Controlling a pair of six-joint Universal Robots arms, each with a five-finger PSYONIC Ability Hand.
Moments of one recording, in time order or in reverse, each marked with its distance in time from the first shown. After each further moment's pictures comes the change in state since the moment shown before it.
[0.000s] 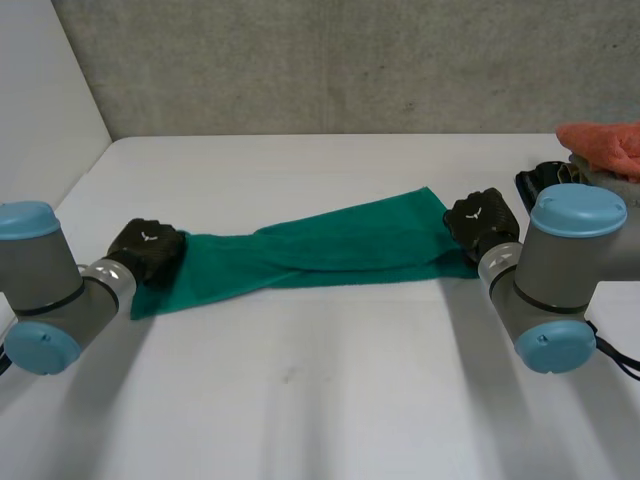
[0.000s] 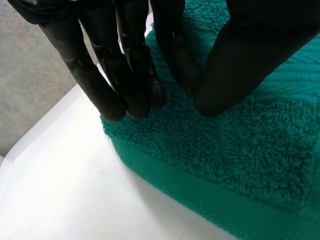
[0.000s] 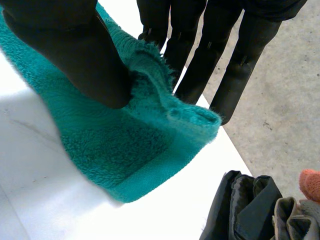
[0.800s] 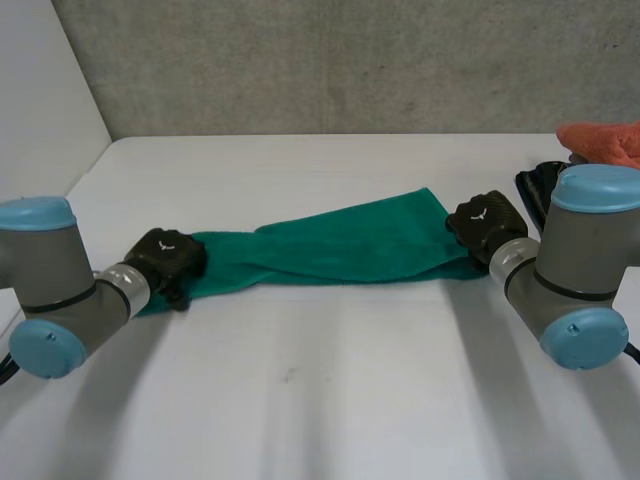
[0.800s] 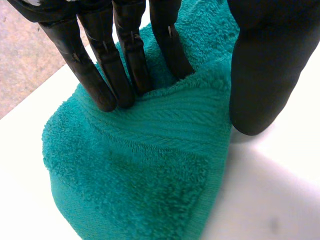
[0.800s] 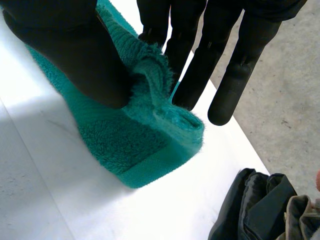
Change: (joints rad) left arm -0.058 0.018 0.018 -0.125 -0.012 -0.029; right arm -0.026 -0.061 -0.003 0.150 -0.067 0.001; left_hand -0.447 -0.482 -0.473 -0.477 -0.454; right_hand 0.000 0.000 0.000 0.000 0.000
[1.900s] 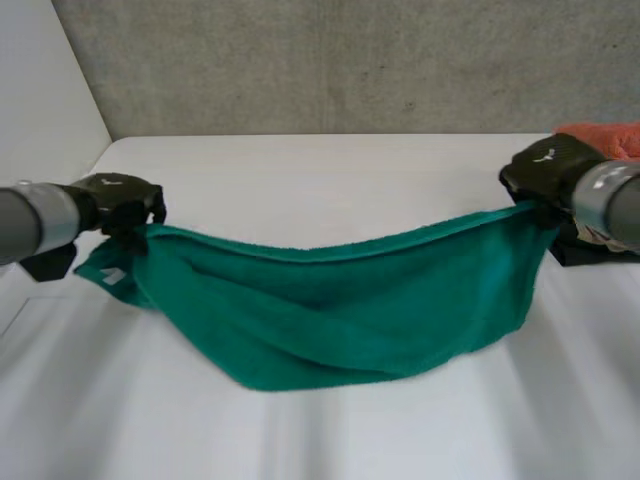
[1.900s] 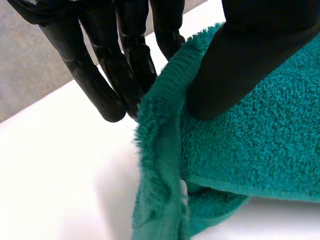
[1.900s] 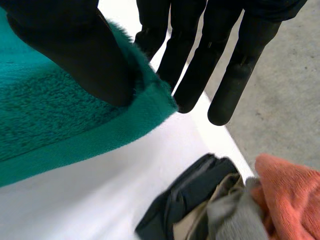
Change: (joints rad) left arm 0.075 0.168 0.350 -0.623 0.061 -0.112; right arm -0.135 -0.143 -0.269 0.476 -0.114 -0.056; left_hand 0.393 0.488 0.480 0.486 0.453; right_hand 0.000 0.000 0.000 0.000 0.034
